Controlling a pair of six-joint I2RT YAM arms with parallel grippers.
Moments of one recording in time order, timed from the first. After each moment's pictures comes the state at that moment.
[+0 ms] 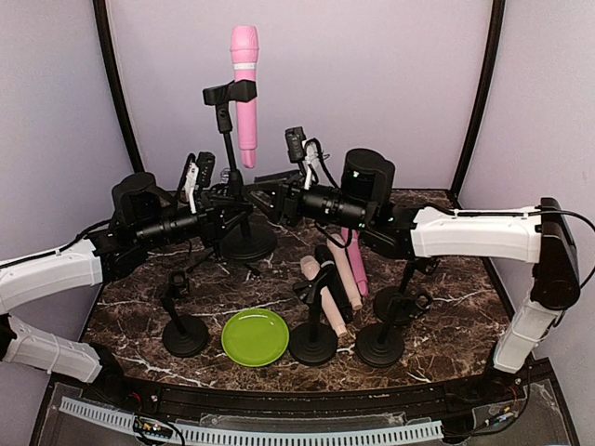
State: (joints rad) left arm -0.66 1.15 0.80 0.28 0.41 -0.16; right arm 1.00 1.69 1.29 0.50 -0.29 0.34
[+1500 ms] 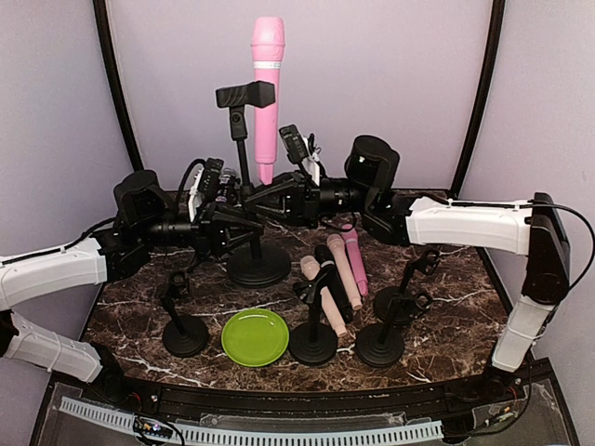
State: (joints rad) left arm -0.67 1.18 0.82 0.37 0.82 -0.21; right arm 0.92 1.75 1.38 0.57 -0.92 0.41
